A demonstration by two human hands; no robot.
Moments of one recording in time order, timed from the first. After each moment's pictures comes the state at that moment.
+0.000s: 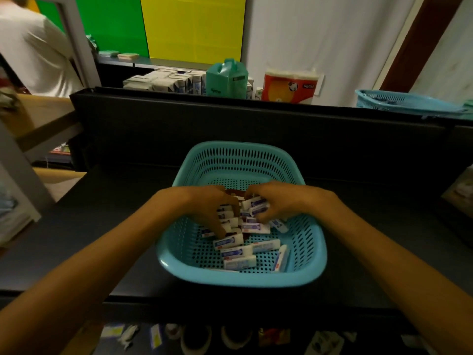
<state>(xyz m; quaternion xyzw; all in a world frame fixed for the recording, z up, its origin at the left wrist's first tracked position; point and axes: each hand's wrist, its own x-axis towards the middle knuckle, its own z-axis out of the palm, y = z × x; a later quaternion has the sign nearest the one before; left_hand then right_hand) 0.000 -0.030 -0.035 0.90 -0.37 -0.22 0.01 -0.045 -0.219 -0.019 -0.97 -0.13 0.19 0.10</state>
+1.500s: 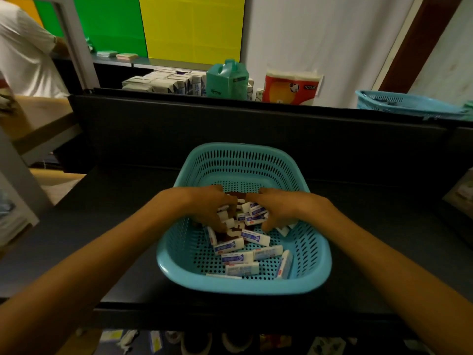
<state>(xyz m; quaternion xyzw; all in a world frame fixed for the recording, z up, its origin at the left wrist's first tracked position) 0.013 -0.030 -0.041 0.91 -0.36 -0.21 0.00 -0.037 -0.218 -0.037 -0.97 -0.12 0.19 0.01</state>
